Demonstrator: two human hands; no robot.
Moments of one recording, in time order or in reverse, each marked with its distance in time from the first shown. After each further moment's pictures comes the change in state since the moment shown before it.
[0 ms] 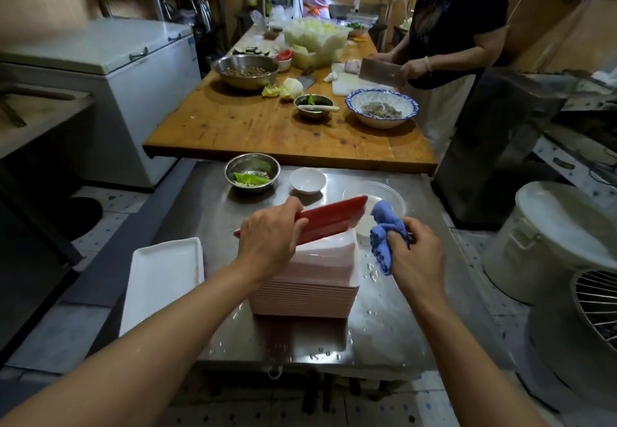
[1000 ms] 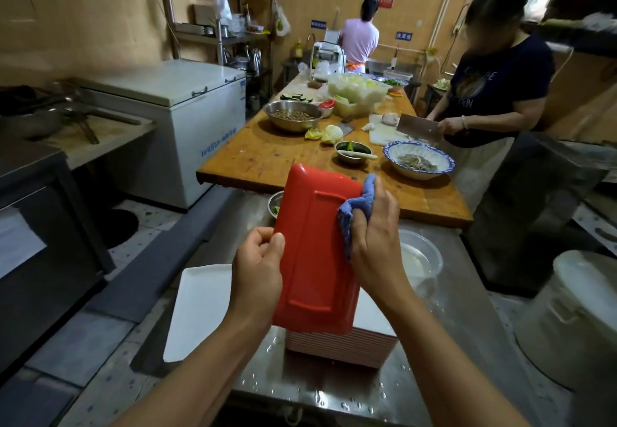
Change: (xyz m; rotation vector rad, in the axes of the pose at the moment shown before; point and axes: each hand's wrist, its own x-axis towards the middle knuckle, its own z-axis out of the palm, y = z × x) left_hand -0.033 -0.022 -0.078 -1.078 0.342 -0.752; right_hand -0.001 -0.130 0.075 0.089 -0.192 -0.405
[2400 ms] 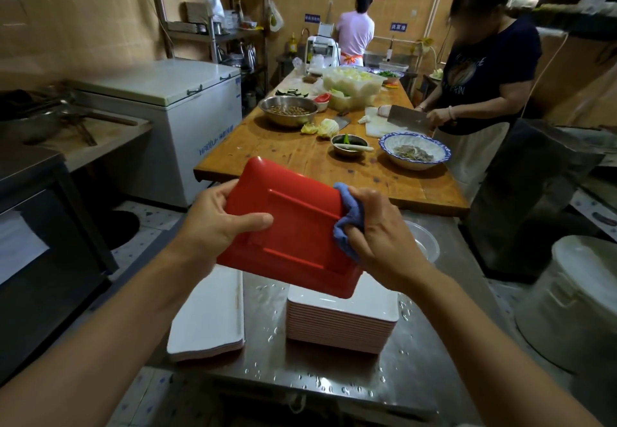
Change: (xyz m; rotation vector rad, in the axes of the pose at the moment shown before) left_hand 0.027 0.065 -0.044 0.075 -0.392 0.011; right_hand -0.003 0.004 -0.041 -0.177 -0.288 -0.281
